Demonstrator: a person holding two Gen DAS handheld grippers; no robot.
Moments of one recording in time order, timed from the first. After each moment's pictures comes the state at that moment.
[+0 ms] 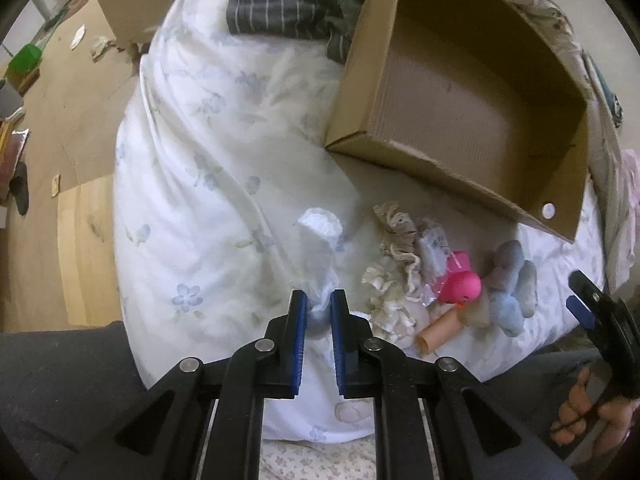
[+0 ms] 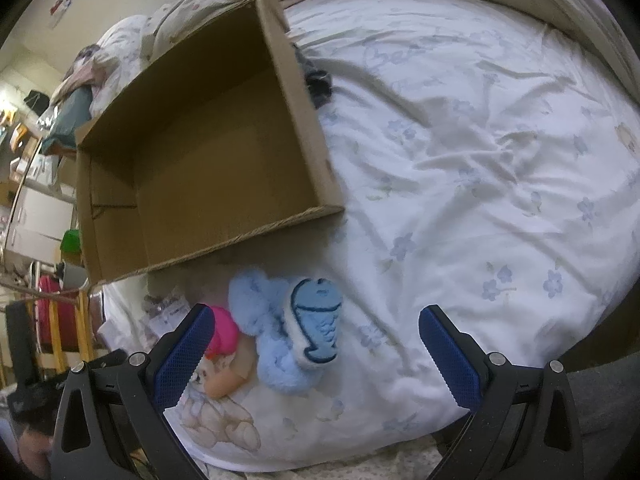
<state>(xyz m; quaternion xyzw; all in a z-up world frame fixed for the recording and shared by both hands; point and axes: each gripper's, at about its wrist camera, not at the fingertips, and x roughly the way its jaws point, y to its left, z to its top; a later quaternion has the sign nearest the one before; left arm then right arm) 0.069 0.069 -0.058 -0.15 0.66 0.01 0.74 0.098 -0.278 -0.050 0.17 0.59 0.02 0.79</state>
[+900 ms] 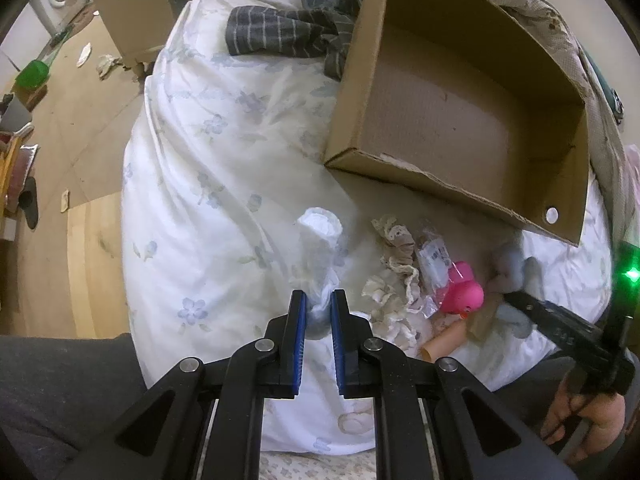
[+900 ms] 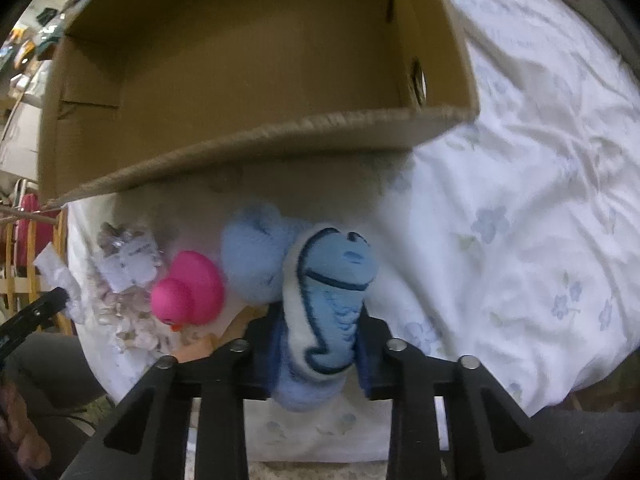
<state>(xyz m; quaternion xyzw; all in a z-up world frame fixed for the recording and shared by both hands) 0.069 0.055 -0.059 -0.12 0.64 0.03 0.76 0.109 -0.214 -0.110 0.07 0.65 0.09 0.75</state>
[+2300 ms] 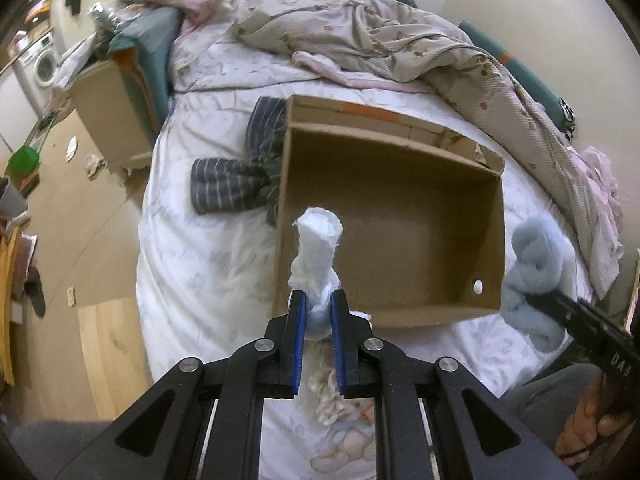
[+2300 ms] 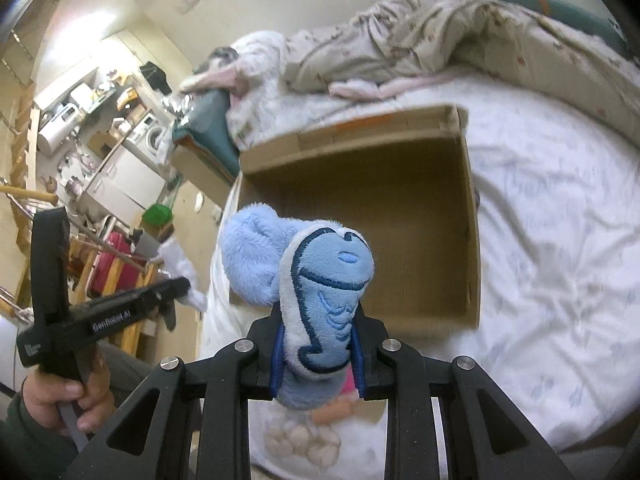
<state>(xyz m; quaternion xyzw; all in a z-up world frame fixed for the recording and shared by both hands) 0.121 0.021 0.064 -0.07 0.53 -0.02 0.85 0.113 -0.216 0.061 0.13 0.47 0.22 0.84</state>
